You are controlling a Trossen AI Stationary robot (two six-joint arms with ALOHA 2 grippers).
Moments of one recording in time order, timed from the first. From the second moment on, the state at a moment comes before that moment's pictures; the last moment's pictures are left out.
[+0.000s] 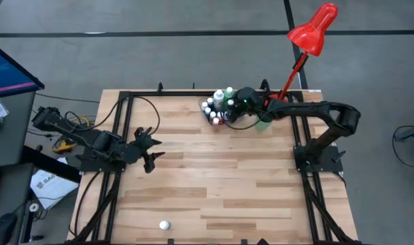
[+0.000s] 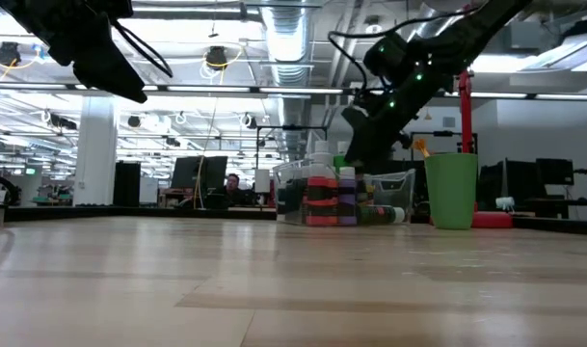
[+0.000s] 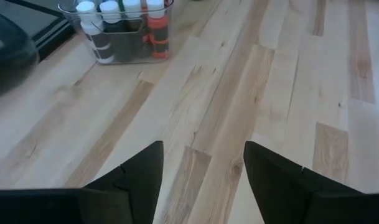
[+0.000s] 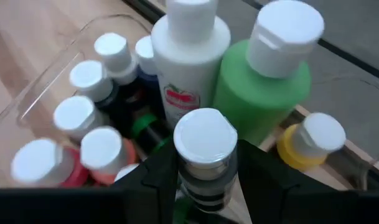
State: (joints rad) left arm -0.39 0.78 0.59 -0.58 -0.62 -0.53; right arm -0.47 1.55 0.91 -0.06 0.21 0.18
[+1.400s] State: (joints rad) left arm -0.39 0.78 0.59 -0.58 -0.63 -0.53; right arm -0.50 1.65 0.91 -0.02 0.20 0.21
